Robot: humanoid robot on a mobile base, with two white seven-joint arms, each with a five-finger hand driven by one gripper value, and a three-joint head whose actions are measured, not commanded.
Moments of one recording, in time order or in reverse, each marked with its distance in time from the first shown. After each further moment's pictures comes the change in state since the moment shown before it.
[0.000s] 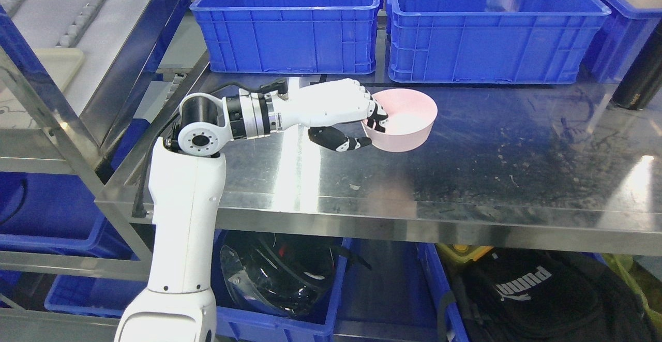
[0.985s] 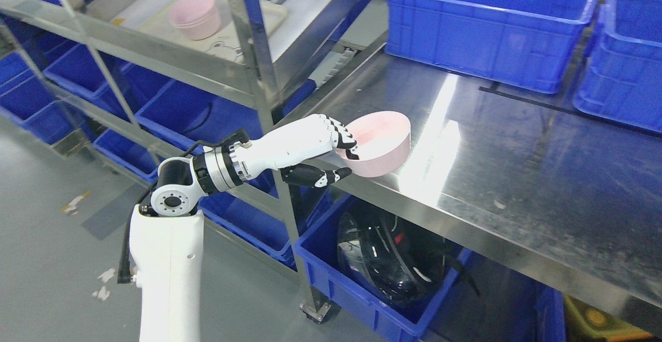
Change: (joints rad) left arm 0.220 -0.004 0.116 -0.119 0.133 -0.004 0.028; right arm 0.000 0.000 0.000 0.000 0.000 0.000 -0.004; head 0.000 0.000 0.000
